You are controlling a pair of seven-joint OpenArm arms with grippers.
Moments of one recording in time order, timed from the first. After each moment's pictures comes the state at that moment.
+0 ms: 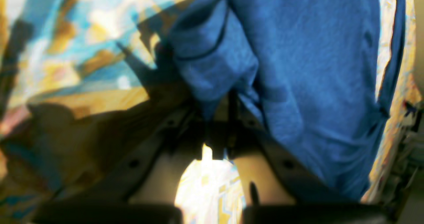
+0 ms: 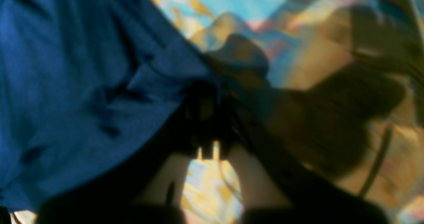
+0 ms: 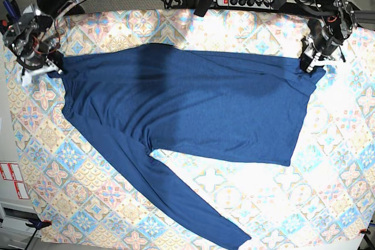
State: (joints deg) left arm 15.3 -13.3 -37.0 70.2 -54.6 -11.4 44.3; right arm -0.4 11.0 55.2 67.8 19.3 26.3 -61.5
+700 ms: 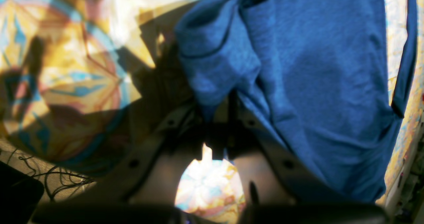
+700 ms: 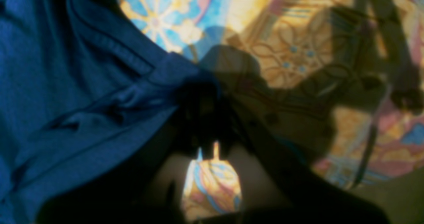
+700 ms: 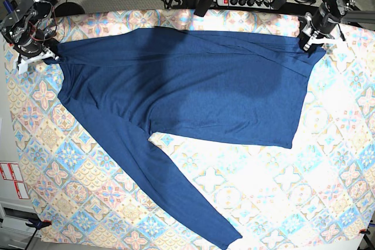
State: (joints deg) left arm 26.0 -8.6 -38.1 83.2 -53.6 -10.9 43.8; right arm -4.8 11.2 55.2 70.6 19.0 26.2 -61.2
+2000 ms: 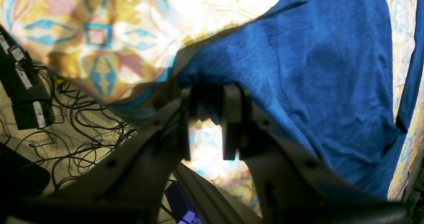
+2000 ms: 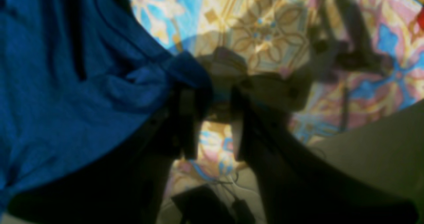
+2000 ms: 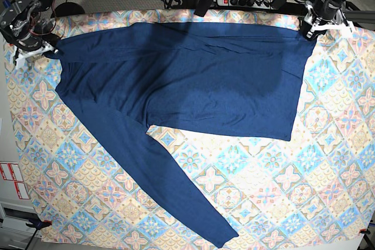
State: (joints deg) left arm 31.6 -5.3 -41.6 87.4 -53.7 -10.3 42.7; right arm -8.5 6.9 55.7 82.0 17.7 25.2 -64.9
